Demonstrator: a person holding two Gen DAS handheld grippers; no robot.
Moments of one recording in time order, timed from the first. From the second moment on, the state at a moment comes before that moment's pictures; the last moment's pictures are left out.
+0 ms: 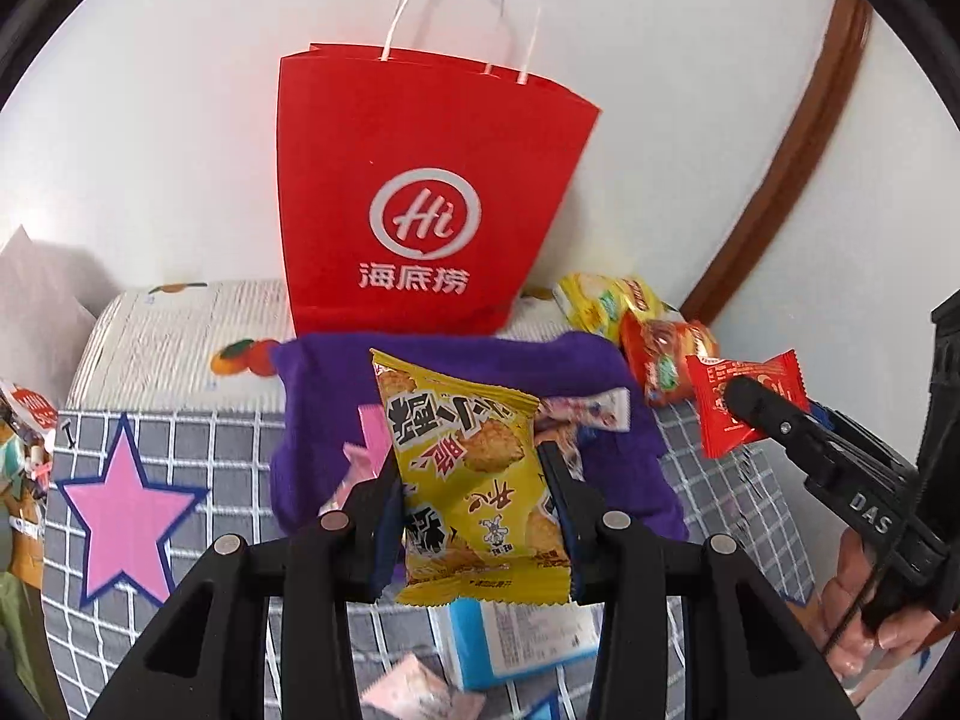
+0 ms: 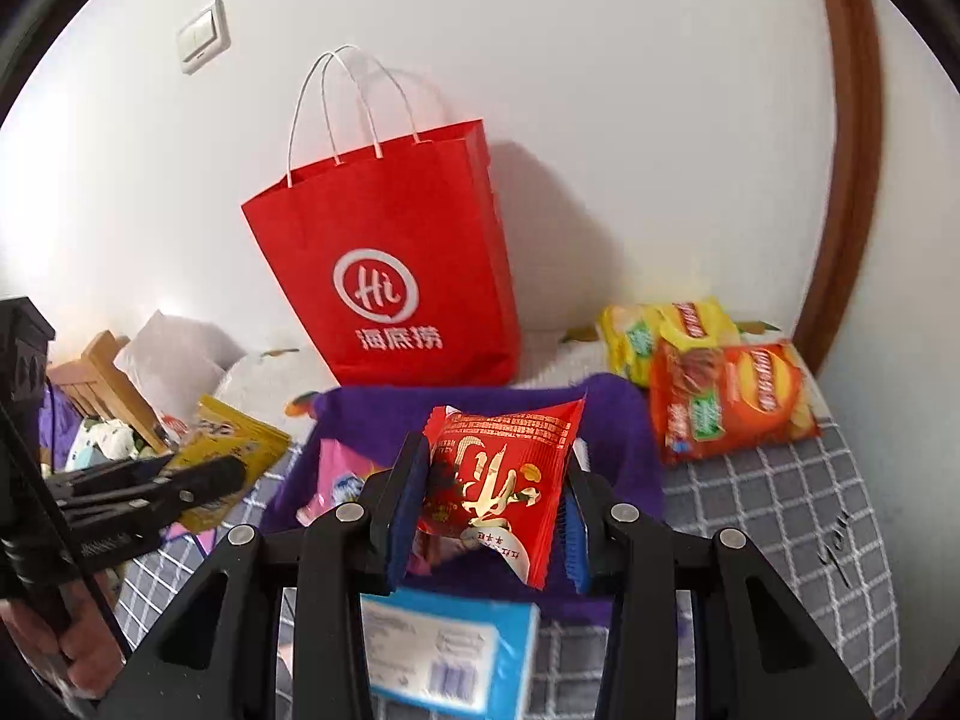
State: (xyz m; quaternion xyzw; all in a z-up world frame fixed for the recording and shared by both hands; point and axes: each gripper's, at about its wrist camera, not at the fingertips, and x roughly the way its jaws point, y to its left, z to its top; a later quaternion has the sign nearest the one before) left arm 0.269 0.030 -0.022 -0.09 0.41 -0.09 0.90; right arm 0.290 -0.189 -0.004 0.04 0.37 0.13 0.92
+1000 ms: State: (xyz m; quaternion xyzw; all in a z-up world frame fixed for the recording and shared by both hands) left arm 0.347 0.064 -0.077 -0.15 0.45 -0.08 0.88; right arm 0.393 -0.186 -0.090 0.01 0.48 0.12 0.87
